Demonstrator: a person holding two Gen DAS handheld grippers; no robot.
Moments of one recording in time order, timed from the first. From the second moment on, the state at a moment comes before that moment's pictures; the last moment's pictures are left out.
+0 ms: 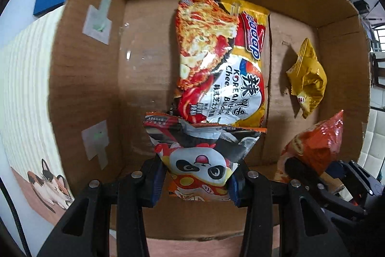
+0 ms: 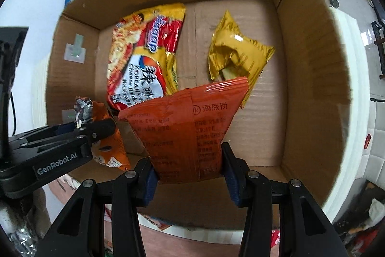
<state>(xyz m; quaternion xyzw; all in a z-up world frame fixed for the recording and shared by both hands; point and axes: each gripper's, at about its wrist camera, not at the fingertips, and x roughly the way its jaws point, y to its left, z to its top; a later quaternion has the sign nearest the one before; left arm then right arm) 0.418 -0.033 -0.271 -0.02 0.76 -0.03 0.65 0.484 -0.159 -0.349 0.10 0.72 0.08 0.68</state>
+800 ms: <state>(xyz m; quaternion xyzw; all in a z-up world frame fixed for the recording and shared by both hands) 0.389 -0.029 -0.206 -0.03 0.69 -0.02 0.72 0.466 -0.167 -0.299 0.07 0.68 0.07 0.72</state>
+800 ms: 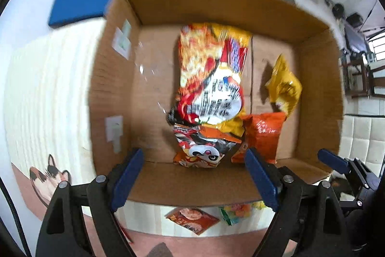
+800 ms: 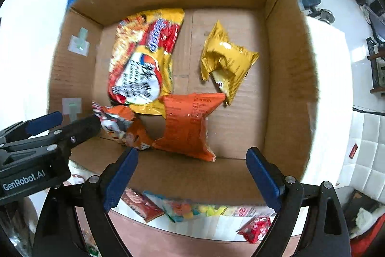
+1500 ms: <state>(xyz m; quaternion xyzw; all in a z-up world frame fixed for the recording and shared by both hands) 0.262 0.007 -0.177 -0.06 0.63 0.03 0.77 0.334 -0.183 -0.331 0.30 0.70 0.01 0.65</state>
